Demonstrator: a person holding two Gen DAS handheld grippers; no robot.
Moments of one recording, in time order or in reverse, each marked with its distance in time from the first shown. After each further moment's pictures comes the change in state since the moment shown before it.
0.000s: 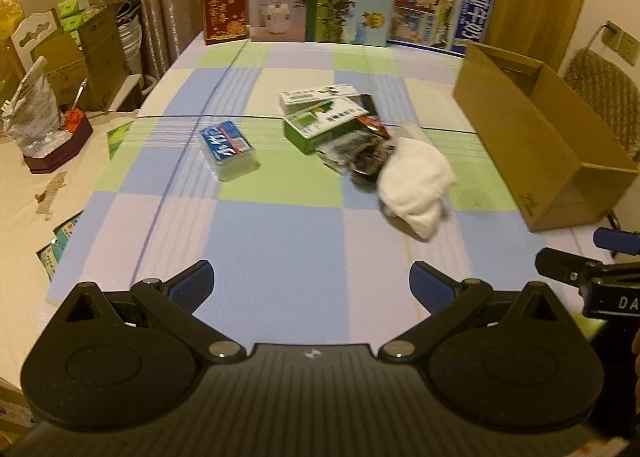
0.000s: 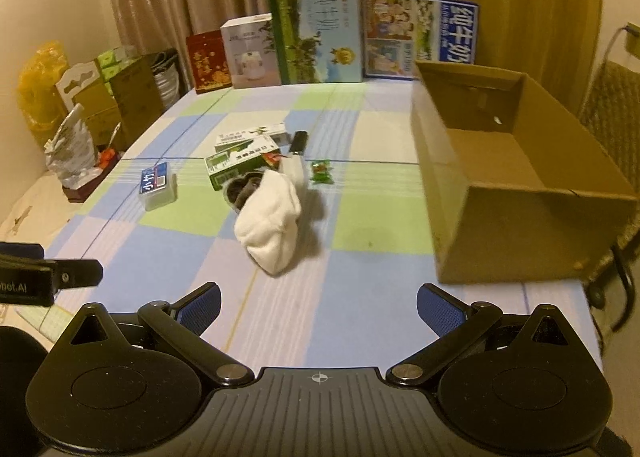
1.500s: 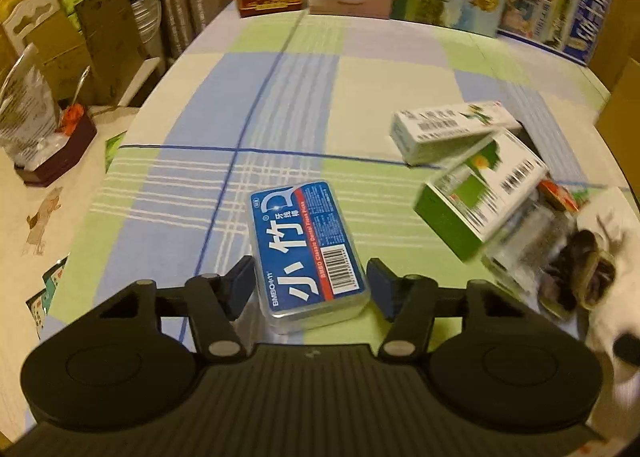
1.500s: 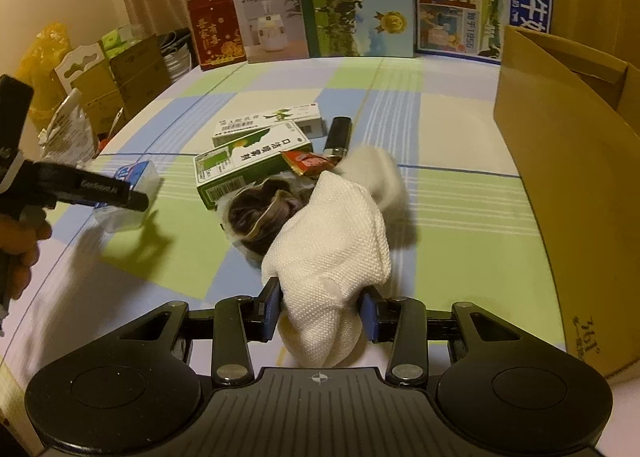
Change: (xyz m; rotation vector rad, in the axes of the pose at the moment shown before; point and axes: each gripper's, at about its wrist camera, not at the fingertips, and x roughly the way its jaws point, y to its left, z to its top) left arm 0.212 0.088 0.102 -0.012 0.069 0.083; right arm 0.153 0.013 0.039 -0.012 0.041 0.055
